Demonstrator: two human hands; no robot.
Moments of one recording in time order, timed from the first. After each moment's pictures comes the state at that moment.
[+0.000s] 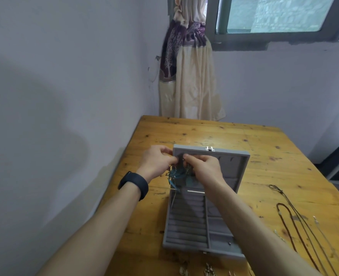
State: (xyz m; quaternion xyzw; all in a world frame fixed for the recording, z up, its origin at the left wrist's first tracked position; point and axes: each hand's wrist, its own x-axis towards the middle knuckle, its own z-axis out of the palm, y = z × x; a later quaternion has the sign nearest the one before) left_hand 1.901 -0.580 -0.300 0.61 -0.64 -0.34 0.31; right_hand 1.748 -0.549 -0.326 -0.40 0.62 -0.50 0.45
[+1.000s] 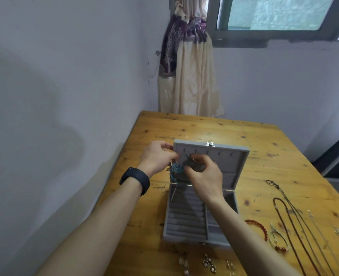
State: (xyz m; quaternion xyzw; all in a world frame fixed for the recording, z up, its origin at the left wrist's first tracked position) left_hand 1.901 -0.578 -0.307 0.61 -0.64 -0.34 0.32; right_hand 1.753 -0.519 -0.349 -0.52 0.65 -0.48 0.26
